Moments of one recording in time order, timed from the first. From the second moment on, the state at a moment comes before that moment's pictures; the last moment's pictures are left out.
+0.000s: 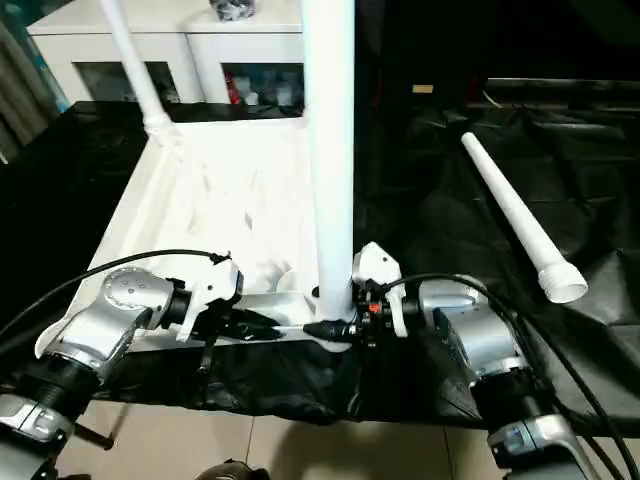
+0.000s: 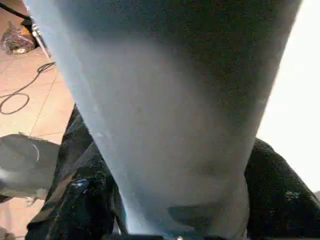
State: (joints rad) left arm -0.49 0.38 -0.32 0.49 -0.05 0.05 -1.31; right arm -0.42 -0.40 0.23 0.37 0.18 0.19 1.27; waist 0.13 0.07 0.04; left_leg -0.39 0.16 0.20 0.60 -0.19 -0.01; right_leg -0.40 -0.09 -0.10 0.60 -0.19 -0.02
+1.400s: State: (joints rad) left arm -0.51 0.27 -0.30 0.53 0.03 0.01 -1.09; right arm -0.39 -0.32 0.14 0.45 0.12 0.09 0.97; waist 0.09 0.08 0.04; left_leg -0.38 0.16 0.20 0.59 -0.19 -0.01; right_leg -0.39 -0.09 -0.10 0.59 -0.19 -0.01
